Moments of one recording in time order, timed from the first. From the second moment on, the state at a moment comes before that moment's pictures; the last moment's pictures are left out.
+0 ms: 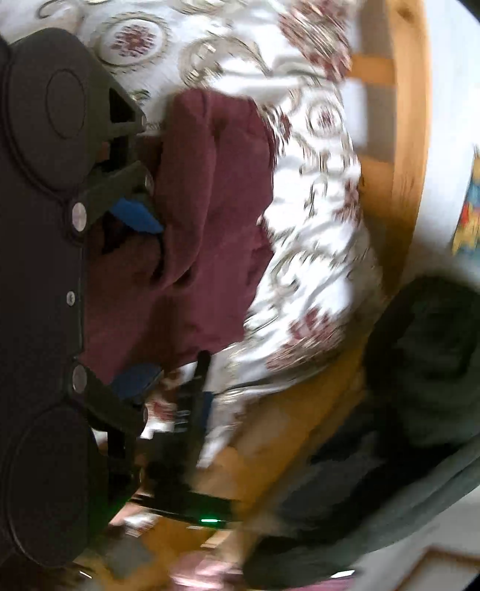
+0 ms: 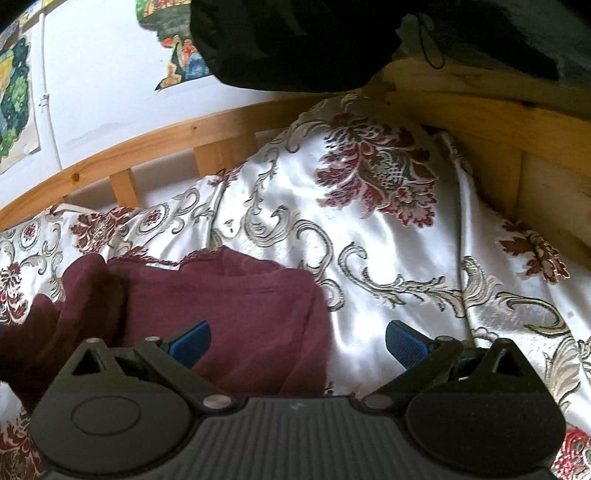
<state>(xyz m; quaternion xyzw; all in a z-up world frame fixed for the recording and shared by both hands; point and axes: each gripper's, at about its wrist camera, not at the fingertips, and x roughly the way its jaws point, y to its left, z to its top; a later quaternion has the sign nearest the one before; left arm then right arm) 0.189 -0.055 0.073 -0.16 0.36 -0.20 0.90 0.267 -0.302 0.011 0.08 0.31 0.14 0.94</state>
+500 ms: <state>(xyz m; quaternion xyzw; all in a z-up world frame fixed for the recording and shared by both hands) 0.217 0.013 0.039 -0.34 0.38 -0.11 0.86 0.267 -0.292 0.006 0.07 0.32 0.16 0.93</state>
